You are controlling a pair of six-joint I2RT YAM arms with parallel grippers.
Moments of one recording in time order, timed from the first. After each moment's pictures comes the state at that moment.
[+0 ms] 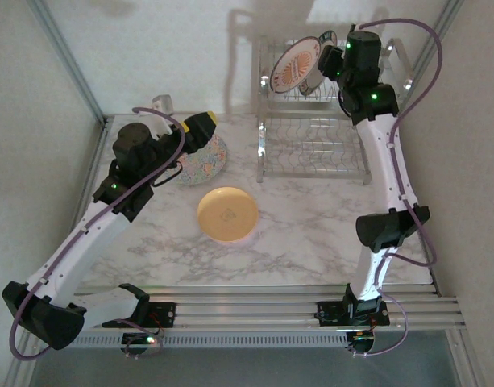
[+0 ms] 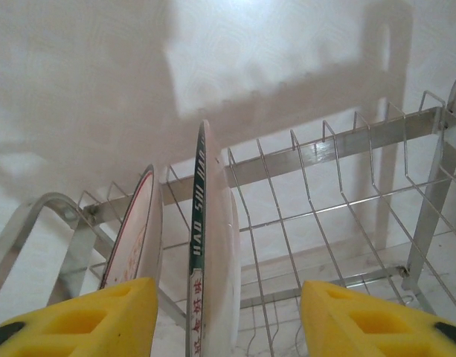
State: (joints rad) left arm -0.44 1.16 1.24 -0.08 0.15 -0.73; right arm 0.26 1.90 2.38 -0.74 0.23 0.35
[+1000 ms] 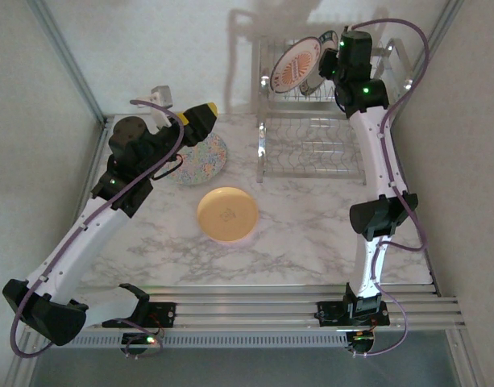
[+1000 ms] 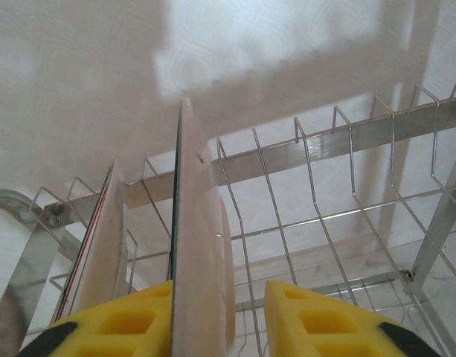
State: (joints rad) left arm -0.44 1.19 1.30 -0.05 0.18 -0.73; right arm 0.23 2.03 2.49 -0.75 0.21 0.33
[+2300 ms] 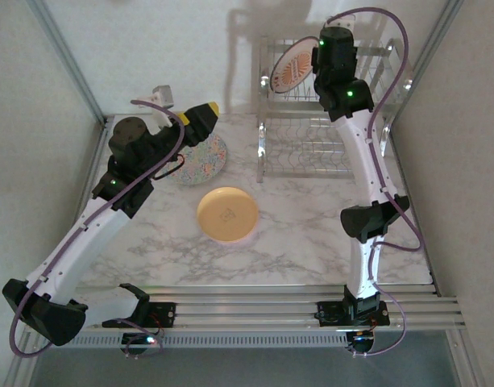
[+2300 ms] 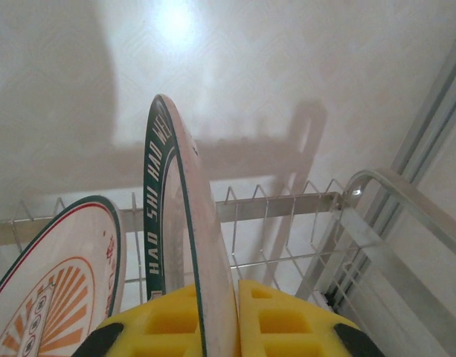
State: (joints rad) left arm -0.45 1.19 1.30 -0.02 0.20 -0.76; right arm 0.38 2.04 2.58 -0.71 0.64 -0.01
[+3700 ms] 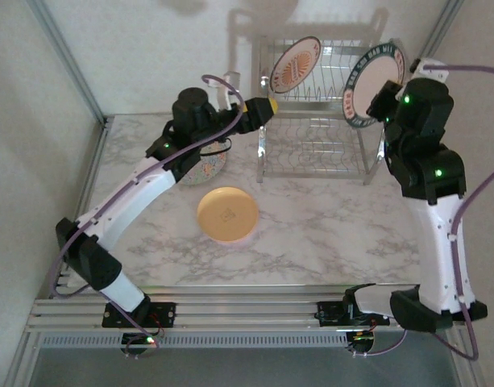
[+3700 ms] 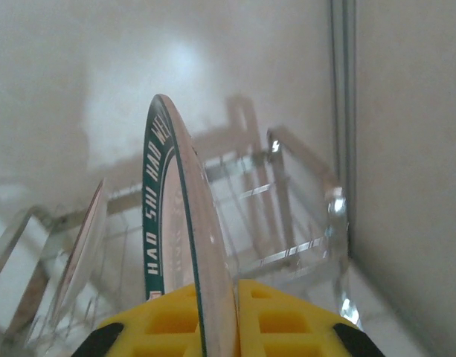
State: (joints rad) left arm -0.60 1.62 1.68 -0.12 0.38 -0.75; right arm 0.27 1.26 1.91 -0.81 0.42 0.34
